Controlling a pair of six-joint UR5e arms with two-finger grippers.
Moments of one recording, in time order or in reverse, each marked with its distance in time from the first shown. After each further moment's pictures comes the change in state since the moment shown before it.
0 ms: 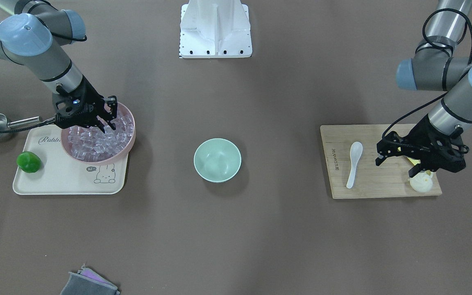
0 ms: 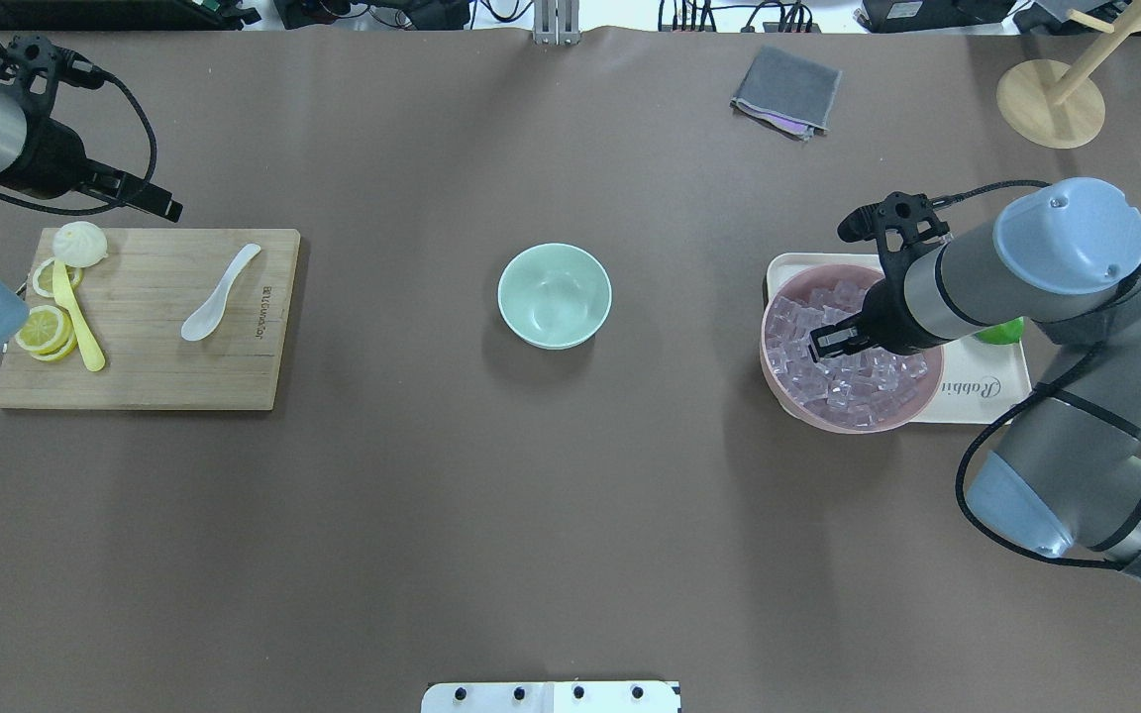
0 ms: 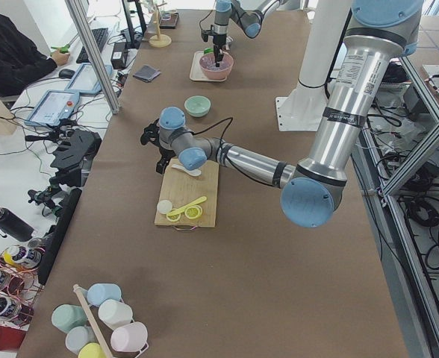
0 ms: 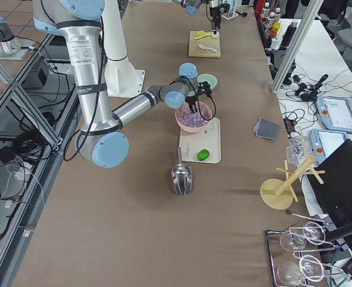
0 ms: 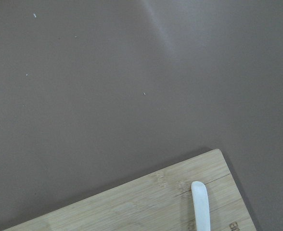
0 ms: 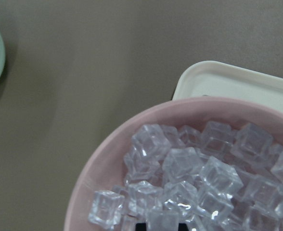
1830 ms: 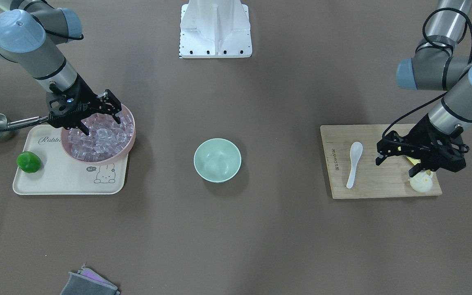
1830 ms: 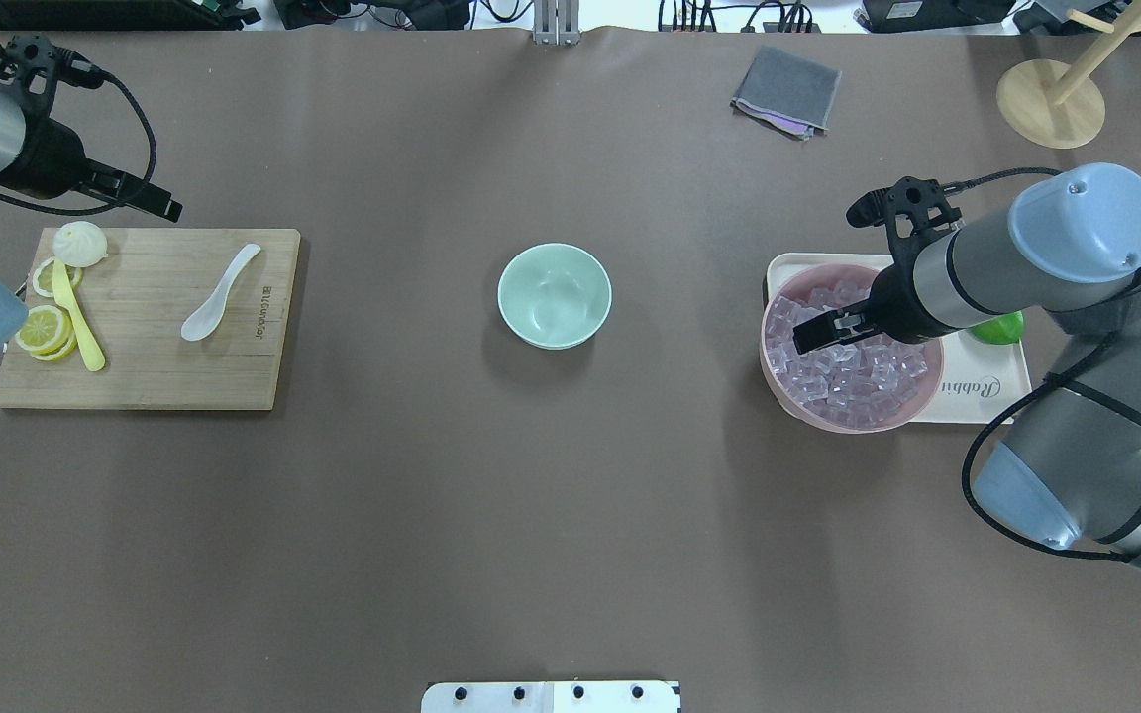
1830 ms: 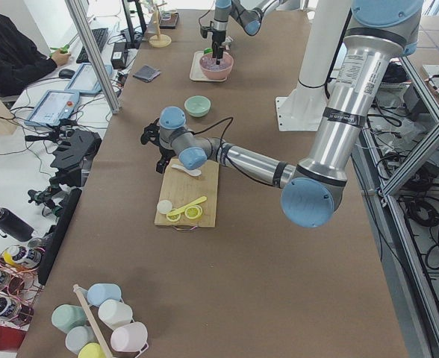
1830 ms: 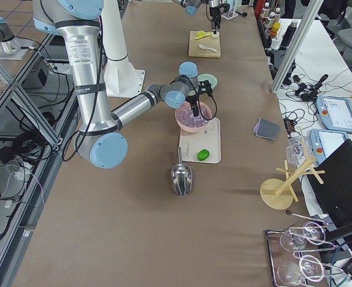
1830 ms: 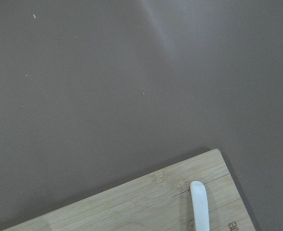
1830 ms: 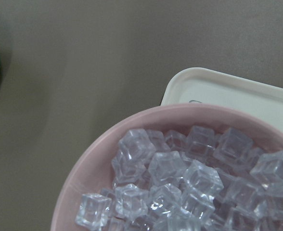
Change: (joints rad) left arm -0.001 0.003 -0.005 0.001 0.001 0.002; right arm 0.016 -0.016 -0.003 0.004 -0.003 -0.008
